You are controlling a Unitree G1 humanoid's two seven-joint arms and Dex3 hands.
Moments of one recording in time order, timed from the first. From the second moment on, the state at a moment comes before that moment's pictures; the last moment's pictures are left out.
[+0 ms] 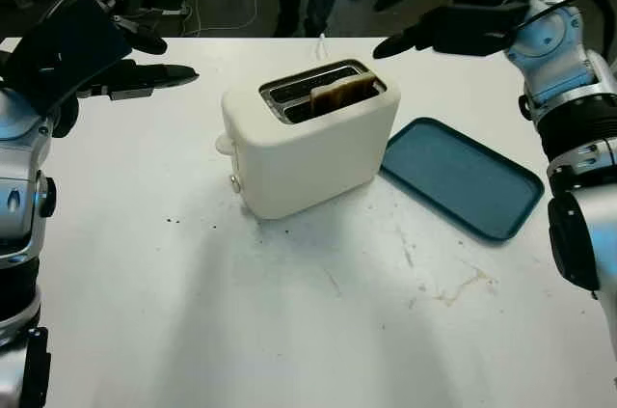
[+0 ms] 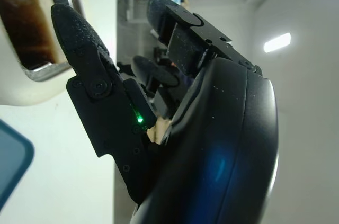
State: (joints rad) left arm -0.59 0.66 0.10 -0.40 0.03 0.74 -0.42; right arm -1.23 -0.50 0.26 1.03 -0.41 -0.57 0.38
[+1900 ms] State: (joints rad) left arm -0.59 0.66 0.10 -0.40 0.03 0.74 -0.42; right arm -1.21 -0.45 0.45 1.02 -0.58 -0.67 0.22
